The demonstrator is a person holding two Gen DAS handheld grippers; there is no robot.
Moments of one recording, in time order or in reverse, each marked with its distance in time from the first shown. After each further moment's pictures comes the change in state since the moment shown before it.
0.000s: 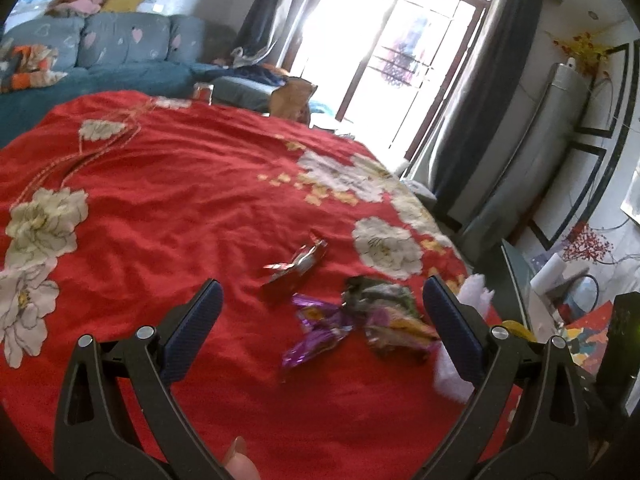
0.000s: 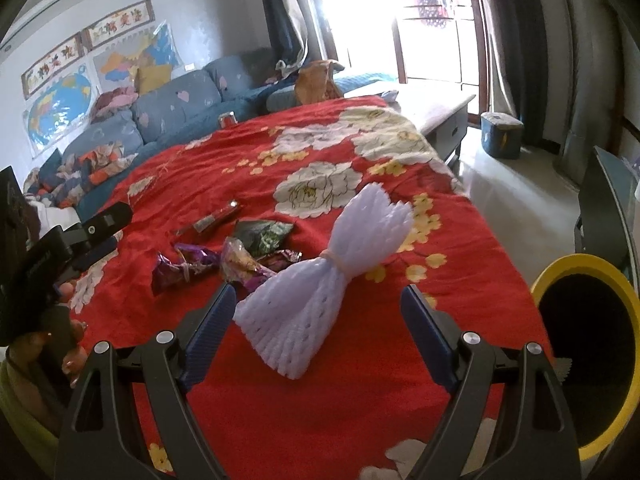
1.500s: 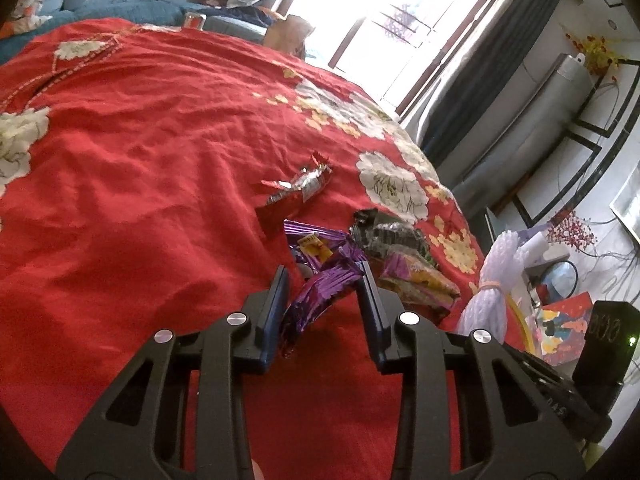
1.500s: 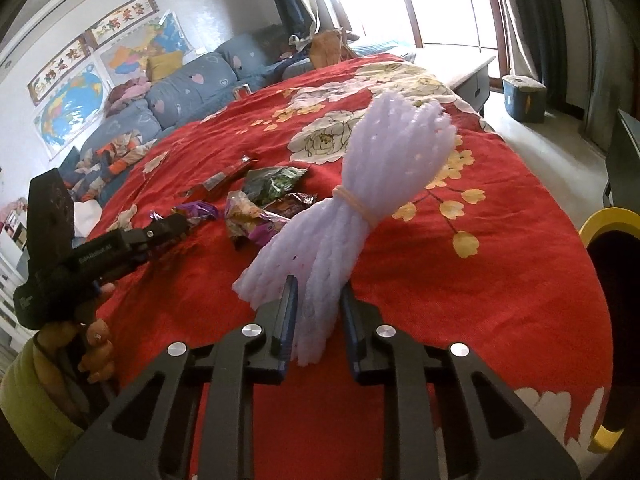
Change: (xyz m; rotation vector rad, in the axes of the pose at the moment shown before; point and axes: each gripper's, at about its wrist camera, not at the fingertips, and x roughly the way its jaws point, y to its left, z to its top) left arm 0.035 0.018 -0.024 -0.076 0.177 -0.093; right arm 0.016 -0.010 -0.027 0.047 0.092 0.117
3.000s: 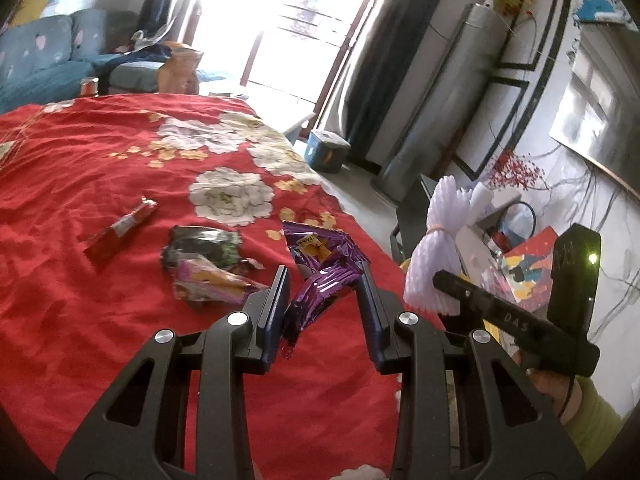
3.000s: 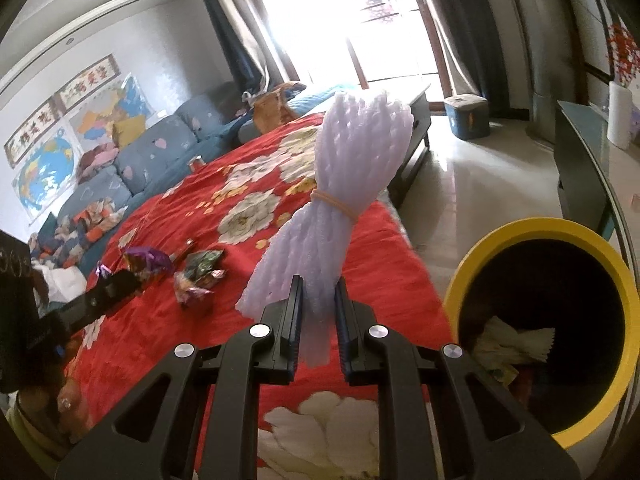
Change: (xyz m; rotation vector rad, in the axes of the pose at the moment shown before) left arm -0.018 -0.146 -0.025 0.285 -0.010 -0.154; right arm -0.084 -0.080 0.009 0.153 -0.187 -0.101
